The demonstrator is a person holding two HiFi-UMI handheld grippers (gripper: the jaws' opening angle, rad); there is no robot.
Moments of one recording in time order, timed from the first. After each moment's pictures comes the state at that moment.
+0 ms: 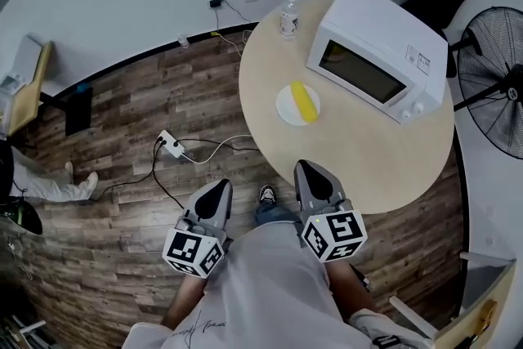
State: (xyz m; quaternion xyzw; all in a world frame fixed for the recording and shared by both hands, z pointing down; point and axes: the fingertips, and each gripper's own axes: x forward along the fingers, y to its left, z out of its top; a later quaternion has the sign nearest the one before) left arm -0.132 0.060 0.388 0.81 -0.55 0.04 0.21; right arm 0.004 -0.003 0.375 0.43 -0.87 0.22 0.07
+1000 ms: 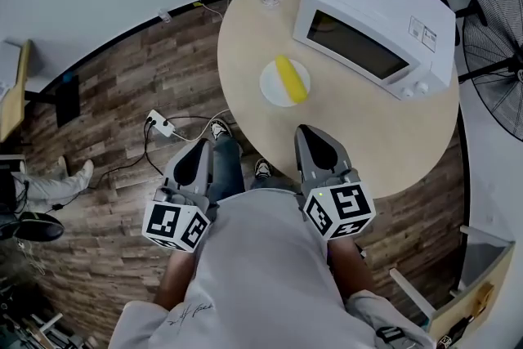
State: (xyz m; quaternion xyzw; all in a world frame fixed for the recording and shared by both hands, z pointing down) left arm -0.131 -0.036 0.390 0.79 -0.57 0.04 0.20; right arm 0.036 -0.080 0.393 0.44 -0.87 0.22 0.08
